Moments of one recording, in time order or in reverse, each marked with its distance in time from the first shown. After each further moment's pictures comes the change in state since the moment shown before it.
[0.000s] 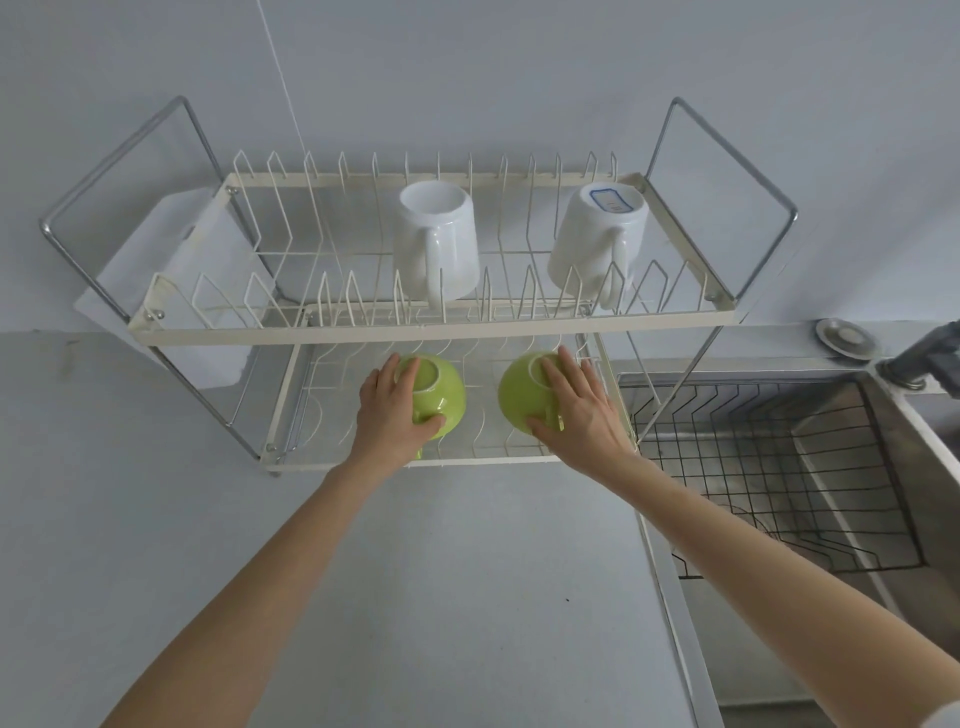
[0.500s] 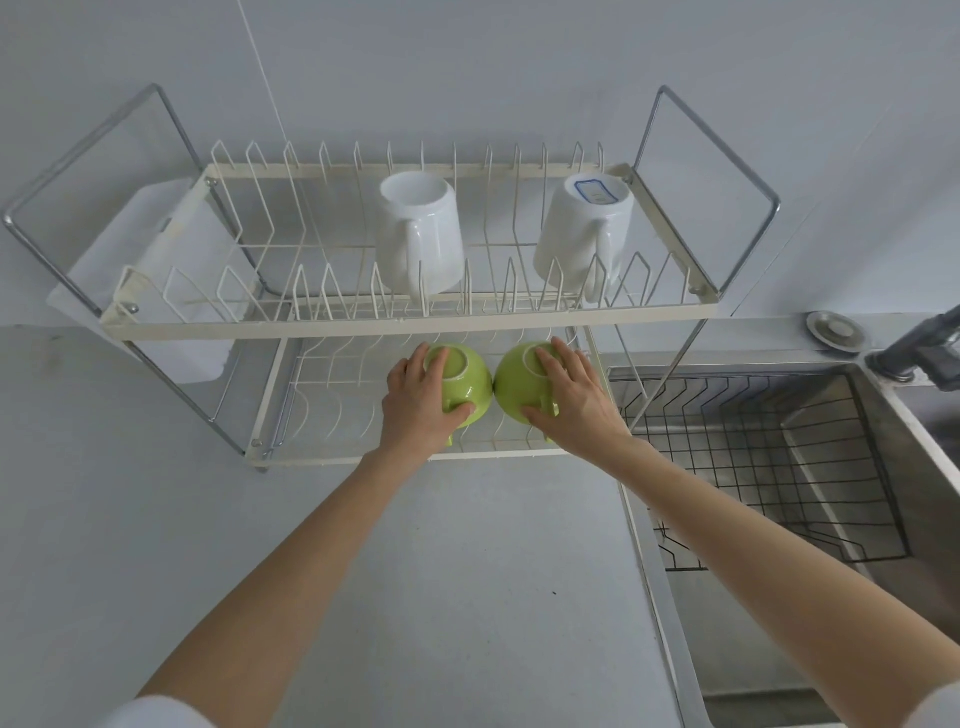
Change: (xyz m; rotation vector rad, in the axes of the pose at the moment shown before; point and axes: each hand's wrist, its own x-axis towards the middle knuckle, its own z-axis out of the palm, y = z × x) left_hand 0.001 0.037 0.017 0.047 -0.022 0.024; right_hand 0.005 0.005 -0.010 0.026 -0.012 -0.011
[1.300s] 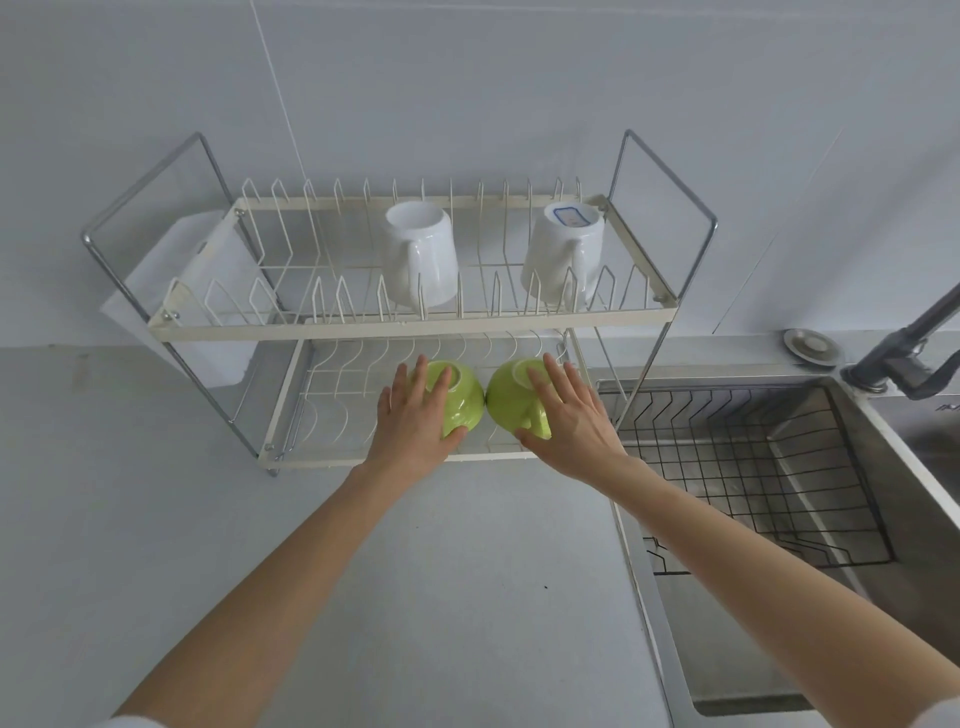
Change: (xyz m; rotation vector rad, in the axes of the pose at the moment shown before) left_hand -0.035 0.008 -0.017 0.257 -0.025 0.118; right_hand -0.034 -0.009 -0.011 -0.129 0.002 -0.062
